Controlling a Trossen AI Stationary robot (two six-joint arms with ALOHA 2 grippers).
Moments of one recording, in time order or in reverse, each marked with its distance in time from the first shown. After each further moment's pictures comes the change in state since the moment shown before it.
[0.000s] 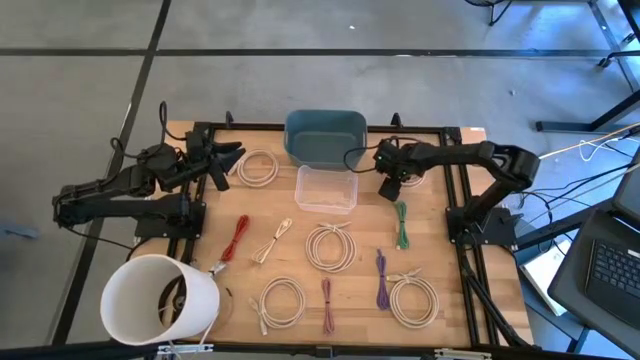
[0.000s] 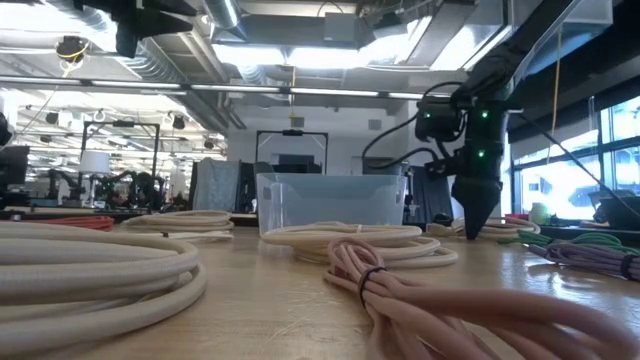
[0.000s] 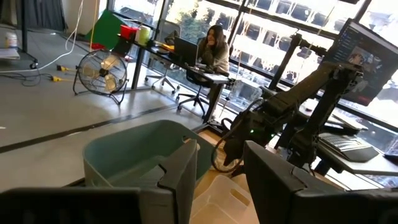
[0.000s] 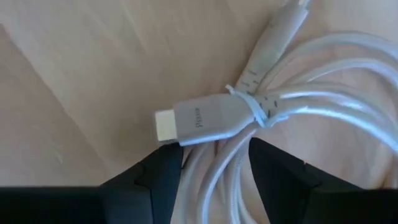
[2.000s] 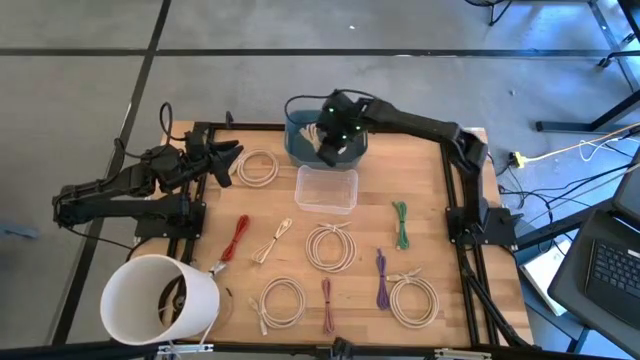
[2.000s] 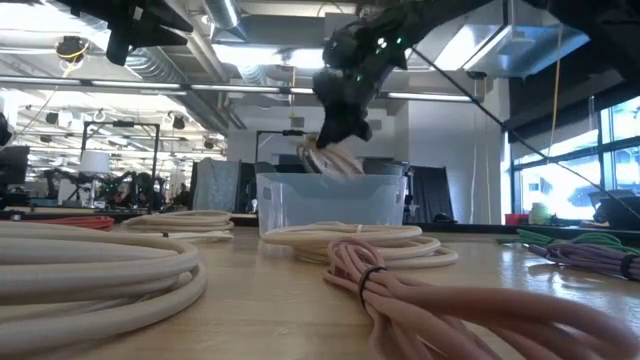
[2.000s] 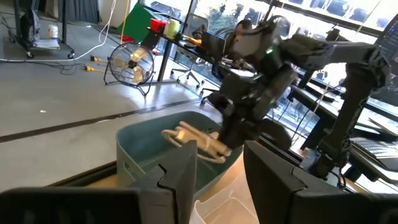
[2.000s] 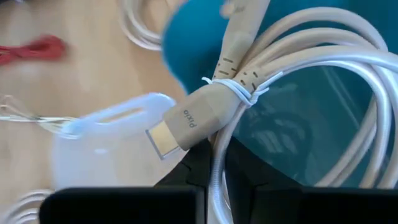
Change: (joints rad) left arm 0.000 0.000 0.000 -0.071 -0.105 -0.044; right arm 0.074 0.382 1.008 -0.226 -0.424 0.082
